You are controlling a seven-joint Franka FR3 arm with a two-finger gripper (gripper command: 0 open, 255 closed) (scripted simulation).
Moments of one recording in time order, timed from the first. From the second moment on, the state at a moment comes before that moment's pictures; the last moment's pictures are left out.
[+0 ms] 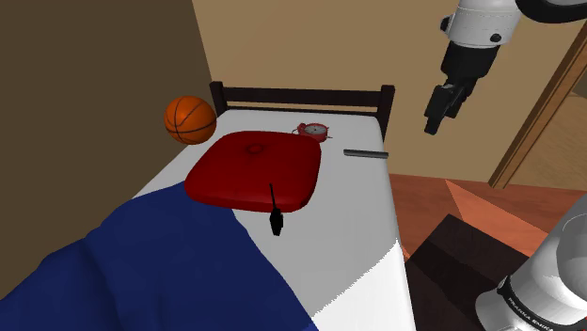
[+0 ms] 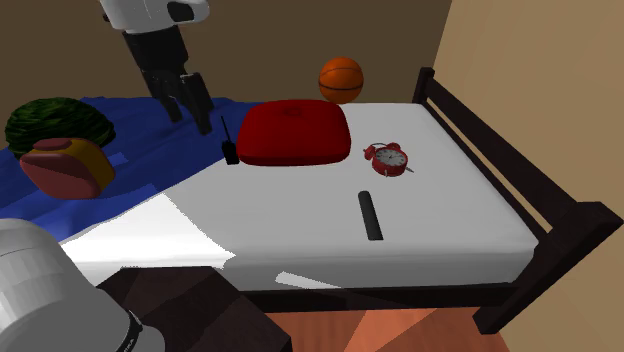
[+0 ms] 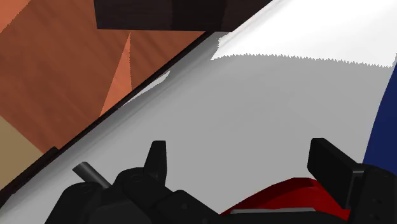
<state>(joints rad) 0.01 -0.83 0.04 -2.37 -0.02 1.60 0.03</state>
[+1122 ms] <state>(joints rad) 0.01 -0.45 -0.20 -2.40 -0.14 2.02 -0.35</state>
